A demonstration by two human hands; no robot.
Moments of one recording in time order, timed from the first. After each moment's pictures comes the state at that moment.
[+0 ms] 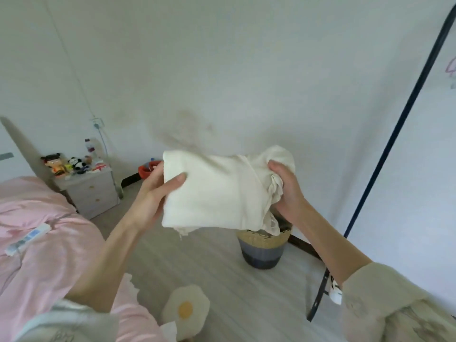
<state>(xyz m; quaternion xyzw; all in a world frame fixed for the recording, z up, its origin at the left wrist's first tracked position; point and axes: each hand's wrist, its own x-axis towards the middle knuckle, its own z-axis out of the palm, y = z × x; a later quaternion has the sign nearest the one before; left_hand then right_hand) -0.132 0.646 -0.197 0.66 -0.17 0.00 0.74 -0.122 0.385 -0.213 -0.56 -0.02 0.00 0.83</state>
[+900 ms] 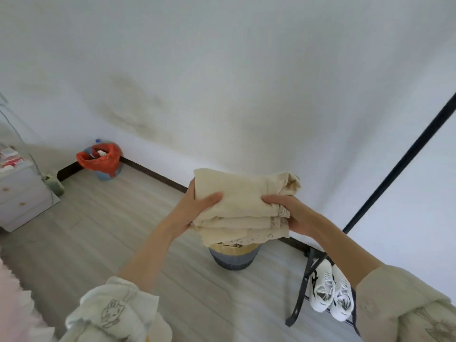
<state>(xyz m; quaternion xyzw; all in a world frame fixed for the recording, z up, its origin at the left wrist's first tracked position) 0.192 0.409 -0.338 0.70 -0.07 -0.22 0.67 0.134 0.171 -0.336 -0.62 0.14 0.16 0.76</state>
